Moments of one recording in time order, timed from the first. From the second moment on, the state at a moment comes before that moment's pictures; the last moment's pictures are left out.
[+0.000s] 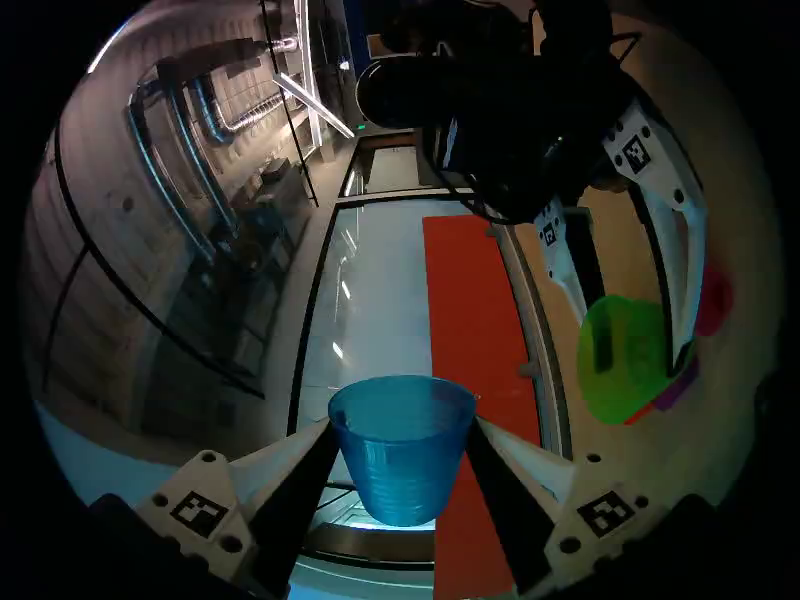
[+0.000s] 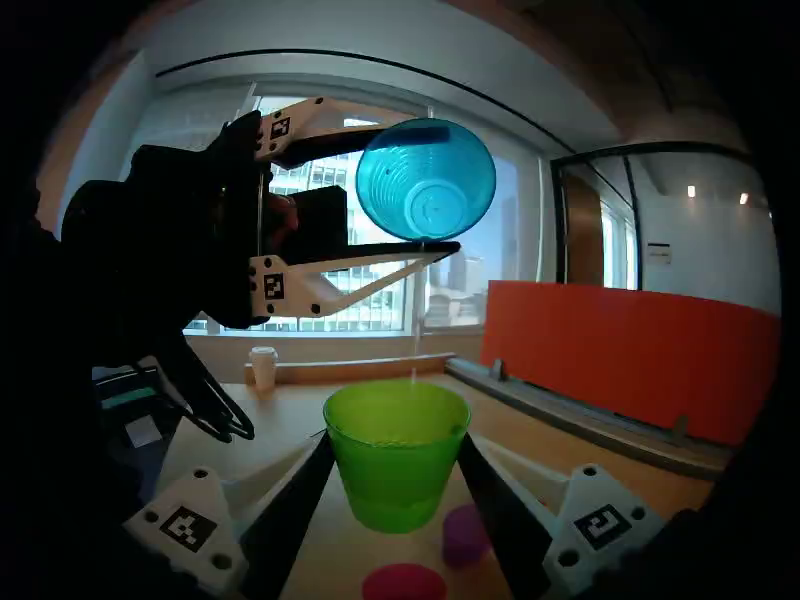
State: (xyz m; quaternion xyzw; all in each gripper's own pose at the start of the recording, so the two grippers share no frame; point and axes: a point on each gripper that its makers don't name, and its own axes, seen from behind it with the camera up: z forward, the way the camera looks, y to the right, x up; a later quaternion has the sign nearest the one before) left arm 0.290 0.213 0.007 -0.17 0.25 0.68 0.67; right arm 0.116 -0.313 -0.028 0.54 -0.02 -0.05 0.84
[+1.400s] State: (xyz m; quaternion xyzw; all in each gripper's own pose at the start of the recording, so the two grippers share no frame) left arm 0.278 0.175 0.053 -0.23 0.14 0.42 0.87; right arm 0.119 -0.305 -0.026 0.53 -0.02 -0.04 0.85
